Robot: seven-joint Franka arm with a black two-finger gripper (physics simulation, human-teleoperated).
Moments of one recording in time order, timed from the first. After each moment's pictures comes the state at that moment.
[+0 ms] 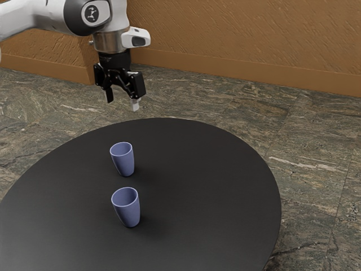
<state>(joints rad) -0.13 0.07 0.01 -1.53 0.02 1.52 -0.01</state>
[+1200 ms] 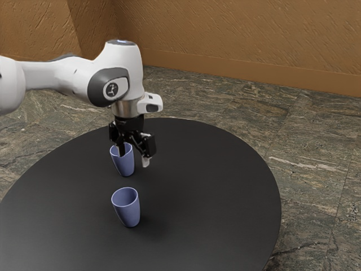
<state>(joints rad) -0.11 0.06 -0.03 -1.96 0.00 1.88 -0.05</state>
